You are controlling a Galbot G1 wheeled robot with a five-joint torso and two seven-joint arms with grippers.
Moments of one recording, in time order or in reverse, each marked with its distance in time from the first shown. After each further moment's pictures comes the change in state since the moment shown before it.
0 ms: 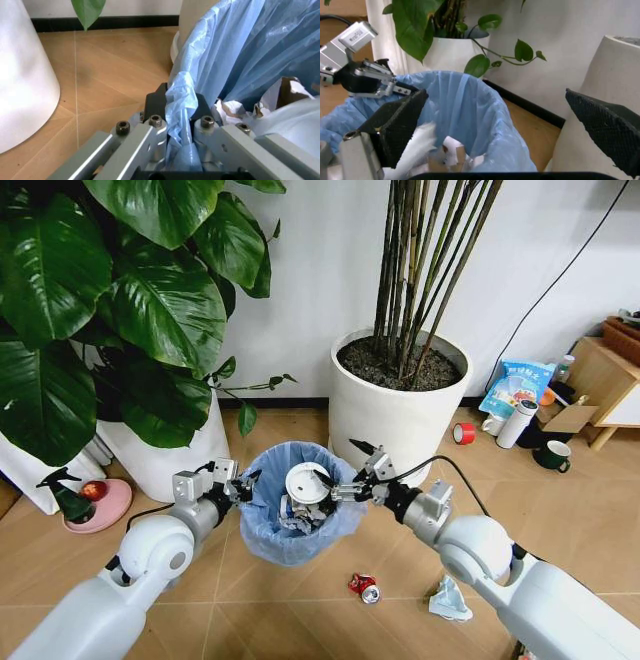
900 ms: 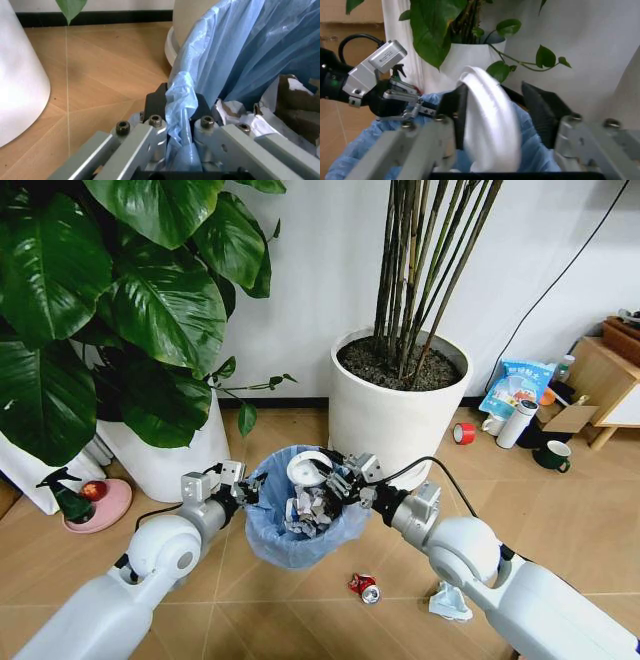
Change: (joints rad) left arm -0.034 -0.003 0.053 0.021 -0.009 0.003 -0.006; right arm 0.066 0.048 -0.088 0.004 0.002 -0.032 0.014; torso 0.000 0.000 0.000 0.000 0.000
